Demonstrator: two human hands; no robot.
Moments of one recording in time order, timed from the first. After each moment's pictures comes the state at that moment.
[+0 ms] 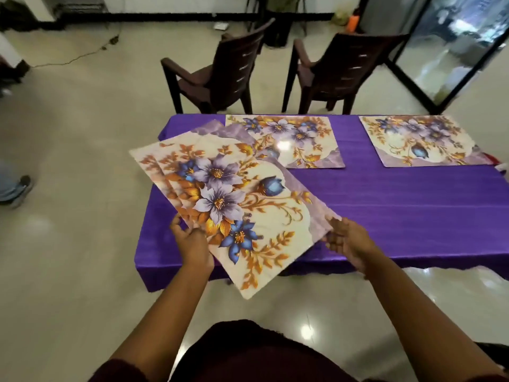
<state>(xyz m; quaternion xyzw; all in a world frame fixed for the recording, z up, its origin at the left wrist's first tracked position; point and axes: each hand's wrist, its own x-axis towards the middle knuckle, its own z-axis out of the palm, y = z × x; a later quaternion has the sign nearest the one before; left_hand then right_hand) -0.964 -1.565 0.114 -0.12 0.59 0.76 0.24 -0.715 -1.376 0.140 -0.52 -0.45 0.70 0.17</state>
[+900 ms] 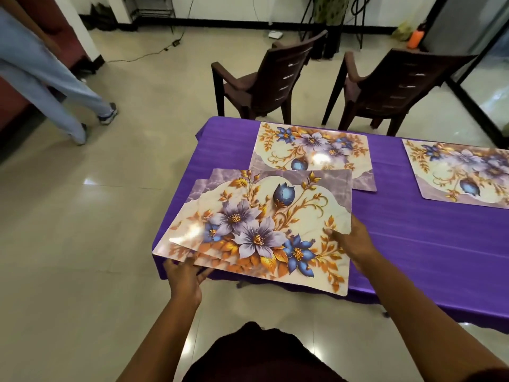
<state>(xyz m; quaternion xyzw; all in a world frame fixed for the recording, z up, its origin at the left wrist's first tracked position) -0.938 -1.628 0.086 -0.21 0.58 0.76 0.21 -0.755 -1.328 0.120 -0.47 -0.61 0.62 0.15</state>
